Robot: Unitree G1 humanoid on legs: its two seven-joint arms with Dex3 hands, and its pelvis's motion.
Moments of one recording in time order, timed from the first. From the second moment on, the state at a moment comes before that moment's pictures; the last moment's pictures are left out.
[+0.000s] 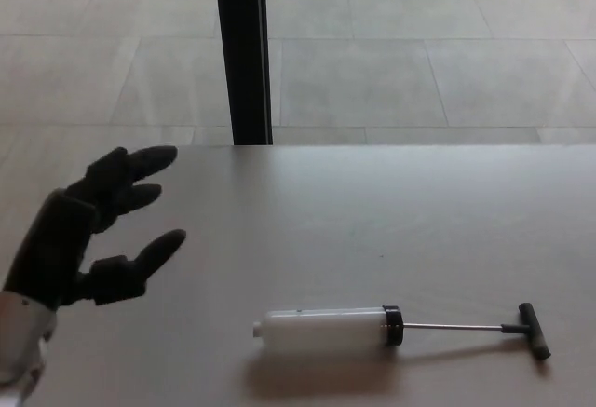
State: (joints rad) left_arm -0.20 0.47 -0.08 0.00 0.03 -0.08 -0.13; right_arm -0.04 -0.59 -0.46 0.11 0.25 -0.17 0.05
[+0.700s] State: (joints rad) left_arm -0.19 0.43 -0.44 -0.08 0.32 -0.06 -0.13; right_arm -0.04 -0.56 -0.31 0.03 0.22 -0.16 0.06
